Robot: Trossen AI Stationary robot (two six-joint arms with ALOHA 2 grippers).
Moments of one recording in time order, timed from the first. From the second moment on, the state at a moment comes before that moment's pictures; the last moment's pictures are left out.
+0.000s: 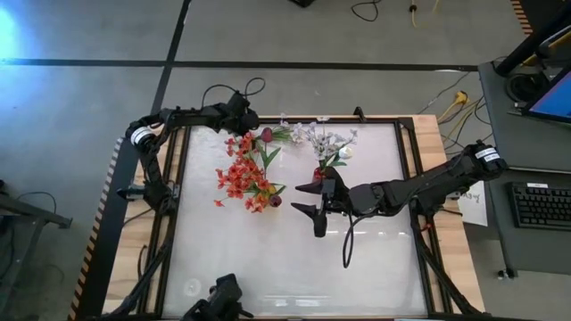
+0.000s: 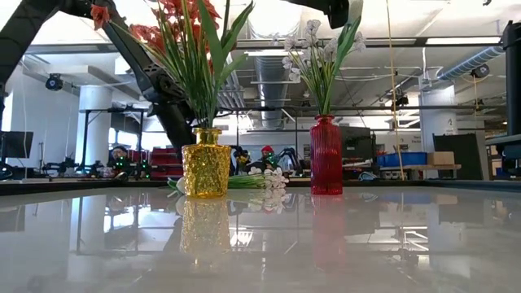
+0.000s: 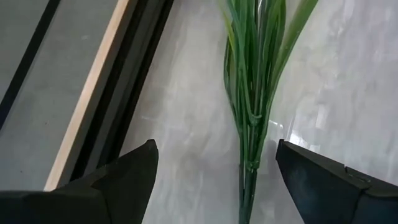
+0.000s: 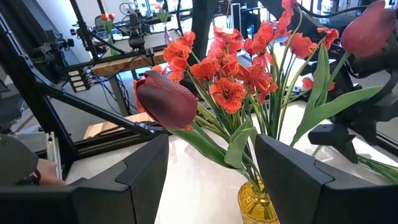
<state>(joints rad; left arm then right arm) 0.85 1.86 1.07 -0.24 0.17 0.54 0.29 1.42 0.96 0.33 0.47 0.23</state>
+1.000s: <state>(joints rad) 0.83 1.86 1.06 -0.28 0.12 0.52 0.29 1.42 0.96 0.33 0.47 0.23</state>
